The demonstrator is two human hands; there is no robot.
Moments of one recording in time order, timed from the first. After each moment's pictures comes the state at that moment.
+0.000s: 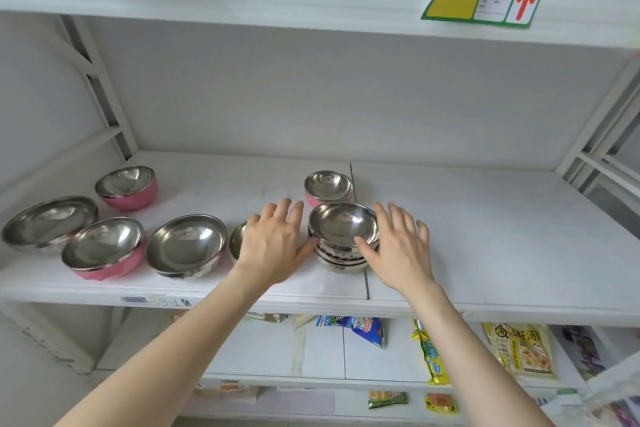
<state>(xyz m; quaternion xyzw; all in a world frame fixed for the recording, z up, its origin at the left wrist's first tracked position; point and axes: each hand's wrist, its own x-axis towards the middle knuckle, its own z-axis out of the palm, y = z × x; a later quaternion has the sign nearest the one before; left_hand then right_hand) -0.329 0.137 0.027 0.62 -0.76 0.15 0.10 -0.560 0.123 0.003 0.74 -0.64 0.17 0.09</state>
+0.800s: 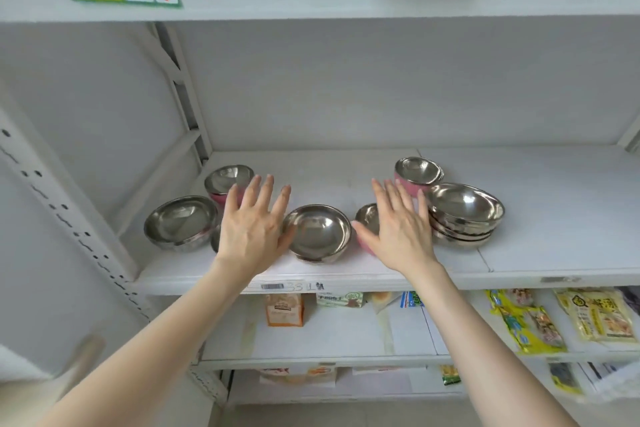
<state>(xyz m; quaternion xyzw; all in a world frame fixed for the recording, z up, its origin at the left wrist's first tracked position) -0.068 0.185 0.051 0.60 -0.76 0.24 0.10 -0.316 0.161 0.020 0.74 -0.63 0.21 0.11</state>
